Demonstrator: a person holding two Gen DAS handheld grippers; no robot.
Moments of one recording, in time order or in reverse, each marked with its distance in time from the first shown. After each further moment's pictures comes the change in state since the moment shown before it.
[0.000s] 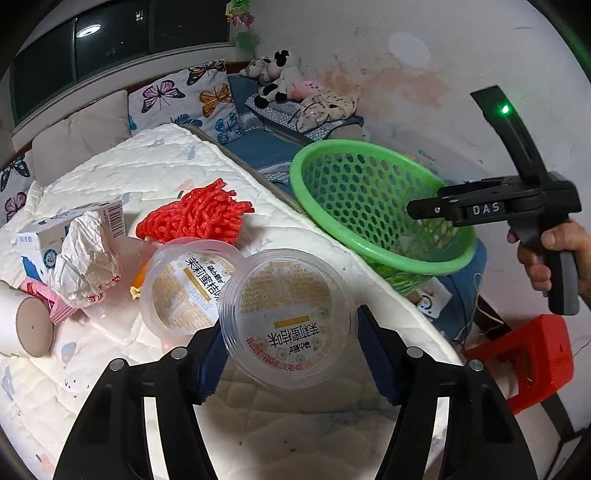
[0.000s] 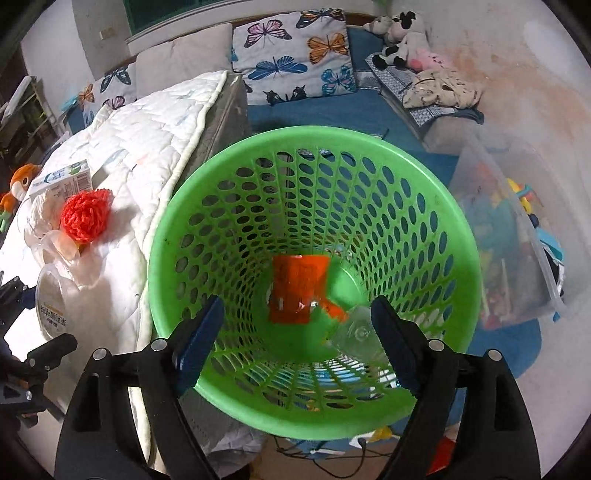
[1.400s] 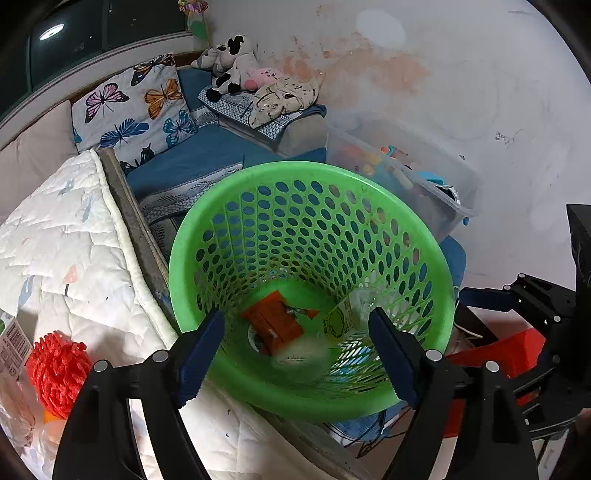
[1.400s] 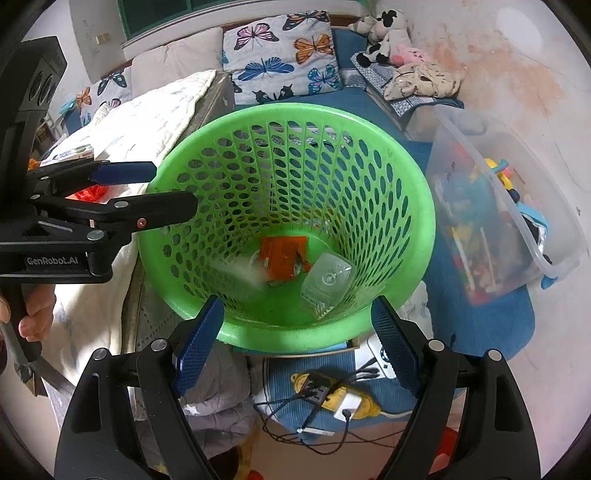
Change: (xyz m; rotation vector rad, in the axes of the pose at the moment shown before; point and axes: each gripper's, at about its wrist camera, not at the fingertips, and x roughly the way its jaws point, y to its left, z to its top) left arm 0.085 -0.074 0.100 0.060 0.077 -0.103; right arm -0.029 -0.022 -0.055 0.023 -0.015 -0.021
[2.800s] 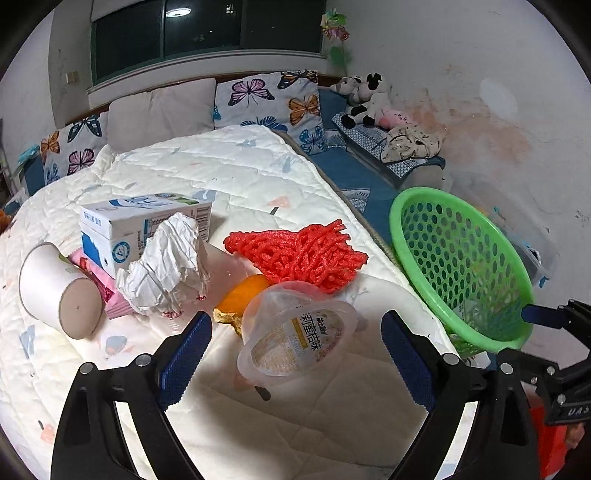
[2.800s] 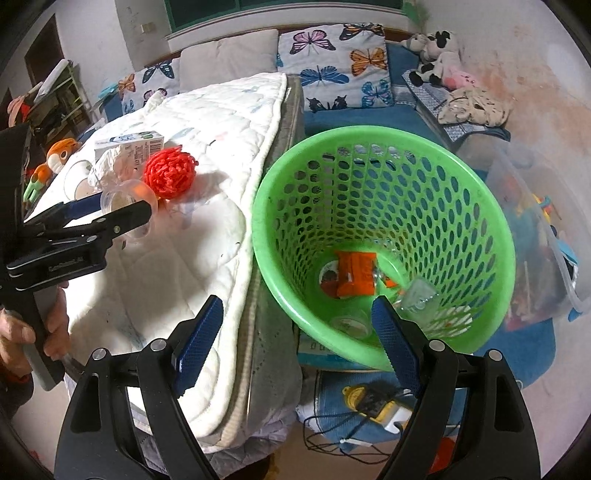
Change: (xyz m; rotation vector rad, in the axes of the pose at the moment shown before) left arm -0.082 0.105 -0.097 -0.316 -0.148 0.329; right arm -0.002 0.088 0.015 -0.106 -0.026 0.109
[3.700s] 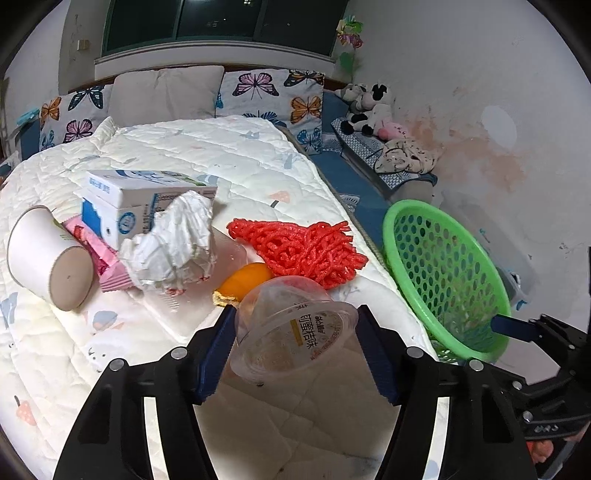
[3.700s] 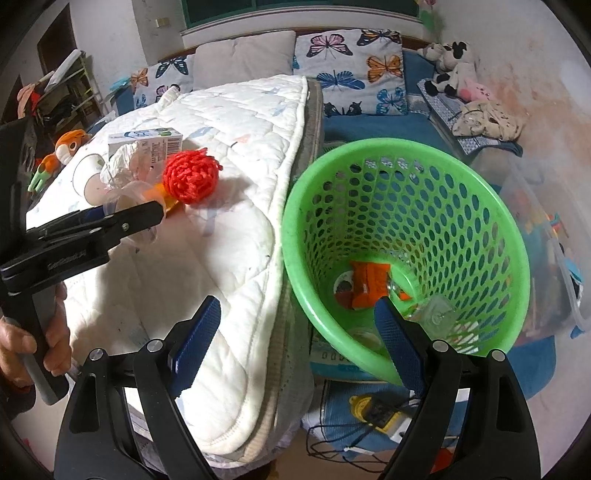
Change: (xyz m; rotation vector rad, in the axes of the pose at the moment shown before) left arm -0.012 0.016 -0.007 -0.111 -0.002 -0.091; right arm 0.006 0.023 0.011 -0.048 -0.012 0.022
